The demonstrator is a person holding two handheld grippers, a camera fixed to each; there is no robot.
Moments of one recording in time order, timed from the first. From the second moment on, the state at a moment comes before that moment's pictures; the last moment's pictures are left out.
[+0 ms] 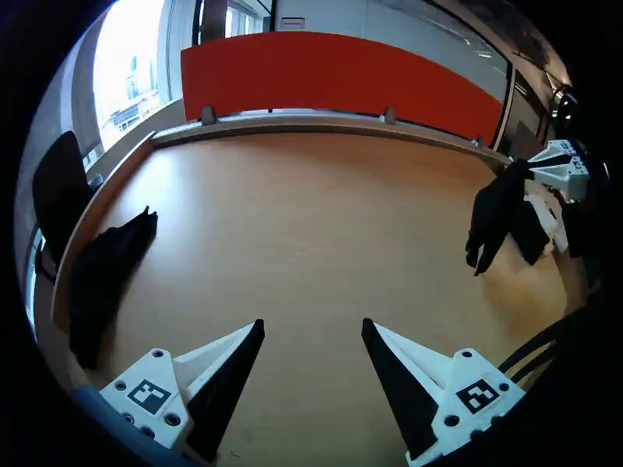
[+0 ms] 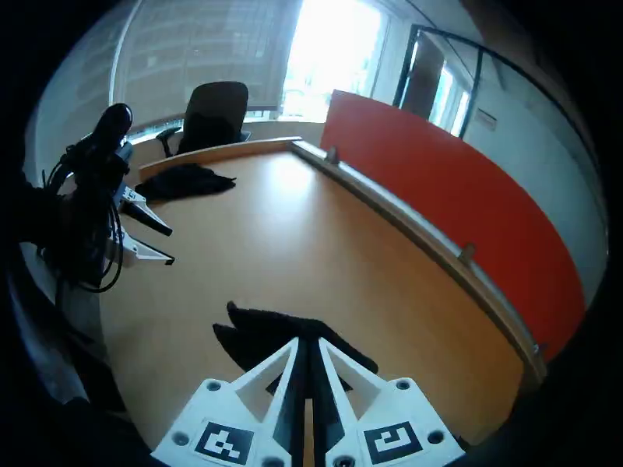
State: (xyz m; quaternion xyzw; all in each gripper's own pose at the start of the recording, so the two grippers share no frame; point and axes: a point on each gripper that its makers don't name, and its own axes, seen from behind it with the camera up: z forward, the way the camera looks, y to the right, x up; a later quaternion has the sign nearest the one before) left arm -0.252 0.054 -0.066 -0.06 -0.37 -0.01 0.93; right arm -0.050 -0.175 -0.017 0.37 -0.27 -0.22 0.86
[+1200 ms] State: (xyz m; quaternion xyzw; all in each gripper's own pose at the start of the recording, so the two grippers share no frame) left arm -0.247 0.064 -0.061 -0.07 -0.36 0.00 0.93; right arm -0.017 -0.054 0.028 0.29 -0.28 -0.19 0.90
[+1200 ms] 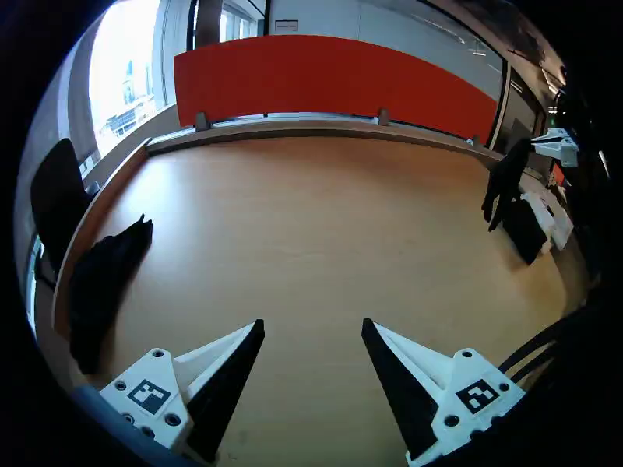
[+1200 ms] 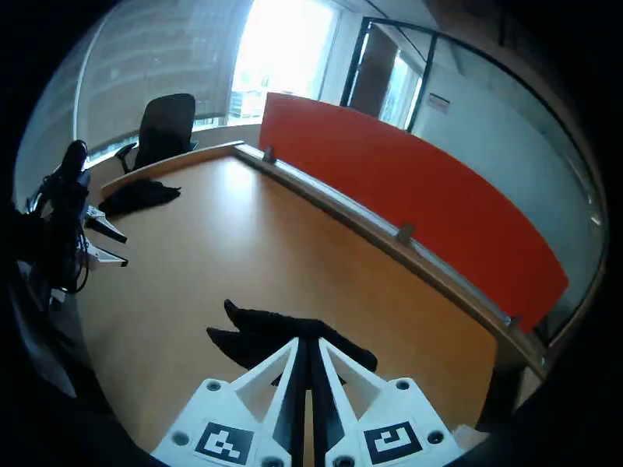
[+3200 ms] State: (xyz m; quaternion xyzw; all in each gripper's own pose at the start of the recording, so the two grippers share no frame) left arm -0.249 0.072 -0.058 -0.05 -0.38 0.02 0.92; right arm -0.031 0.160 0.107 0.17 -0.35 -0.22 0.90
